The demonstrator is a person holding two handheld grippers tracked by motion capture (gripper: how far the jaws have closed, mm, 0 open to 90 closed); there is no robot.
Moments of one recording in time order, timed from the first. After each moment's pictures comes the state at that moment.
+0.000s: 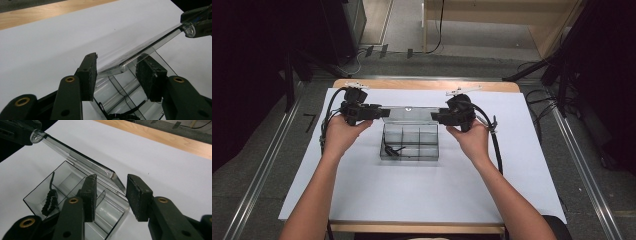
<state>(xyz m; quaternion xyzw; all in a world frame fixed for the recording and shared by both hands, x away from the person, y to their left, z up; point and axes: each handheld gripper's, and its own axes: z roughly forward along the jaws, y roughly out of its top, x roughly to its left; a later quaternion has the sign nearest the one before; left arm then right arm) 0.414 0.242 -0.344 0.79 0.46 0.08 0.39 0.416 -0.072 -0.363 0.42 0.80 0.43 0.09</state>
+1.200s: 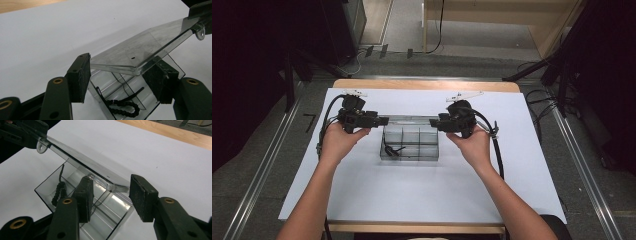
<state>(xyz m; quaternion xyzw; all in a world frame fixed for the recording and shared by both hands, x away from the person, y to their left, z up) 0.398 0.247 -0.353 0.80 0.47 0.07 0.38 0.398 -0.074 -0.365 0.41 0.80 0.43 0.08</state>
